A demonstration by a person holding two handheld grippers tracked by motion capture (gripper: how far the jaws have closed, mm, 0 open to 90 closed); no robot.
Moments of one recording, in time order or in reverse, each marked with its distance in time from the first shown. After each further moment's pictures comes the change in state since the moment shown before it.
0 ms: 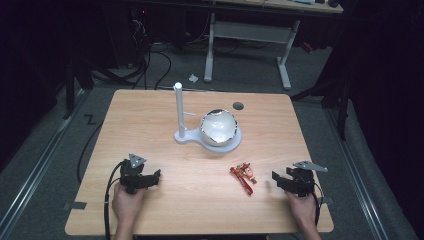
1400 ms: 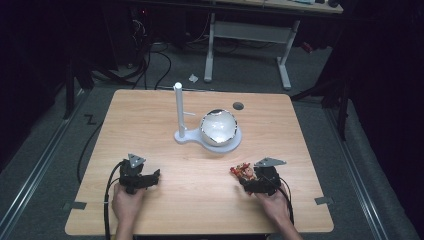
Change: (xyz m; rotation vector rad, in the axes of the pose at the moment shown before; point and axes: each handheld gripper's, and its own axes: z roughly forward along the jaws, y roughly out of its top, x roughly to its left) left arm 0.000 0.001 0.001 -0.007 0.008 -0.012; right arm 0.089 0.022 0.033 0.099 0.150 -0.212
